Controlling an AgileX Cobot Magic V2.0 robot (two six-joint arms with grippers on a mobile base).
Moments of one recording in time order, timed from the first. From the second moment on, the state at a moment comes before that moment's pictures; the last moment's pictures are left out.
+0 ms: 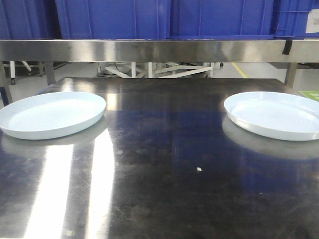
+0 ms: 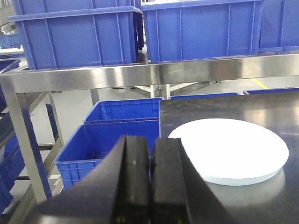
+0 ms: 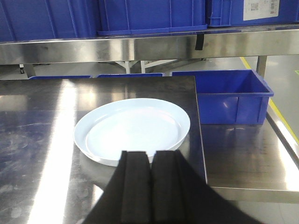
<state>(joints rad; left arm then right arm) -0.05 0.00 0.01 -0.05 0.04 0.14 0.03 -0.01 0.03 0.00 0.10 0.12</state>
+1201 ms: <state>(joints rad) -0.05 0.33 -0.29 -0.13 0.14 0.14 0.03 -0.01 0.03 0.00 0.10 0.12</state>
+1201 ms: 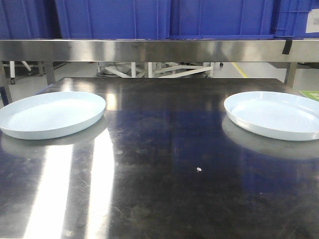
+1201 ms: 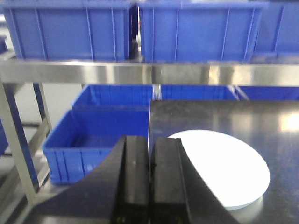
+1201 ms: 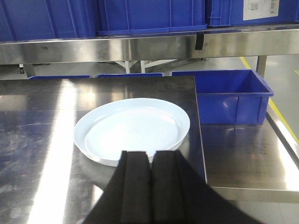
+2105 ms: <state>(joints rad) -0.01 1.45 -1.05 -0.36 0.77 0.14 0.03 -0.01 0.03 0.00 0.10 0.12</state>
